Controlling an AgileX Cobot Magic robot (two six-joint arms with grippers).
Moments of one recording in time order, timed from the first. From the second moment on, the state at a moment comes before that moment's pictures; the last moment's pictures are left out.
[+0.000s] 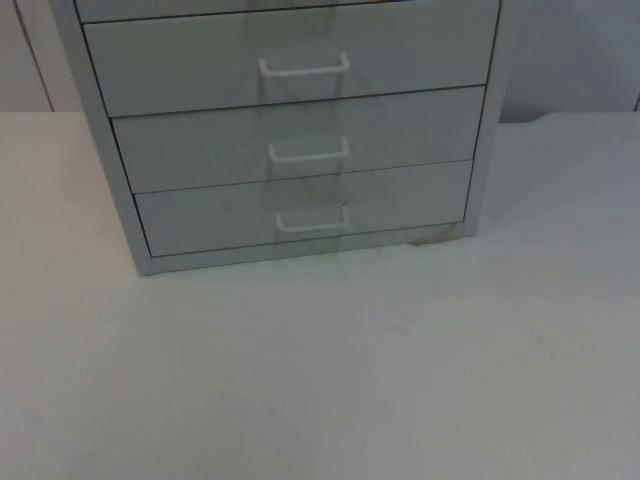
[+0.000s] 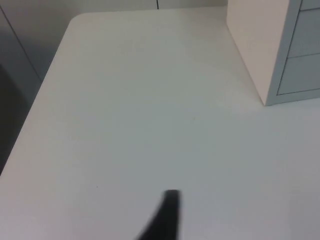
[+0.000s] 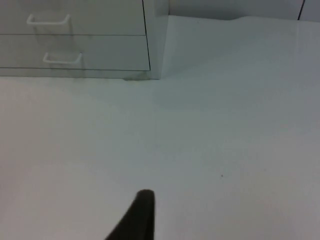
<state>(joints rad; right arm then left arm) 0.20 0.00 -0.52 0.06 1.08 -0.04 0.05 0.00 -0.50 0.03 1.09 0.02</state>
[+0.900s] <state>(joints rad) 0.20 0.00 -0.52 0.03 1.08 -0.01 0.05 0.00 -0.50 0.03 1.09 0.02</state>
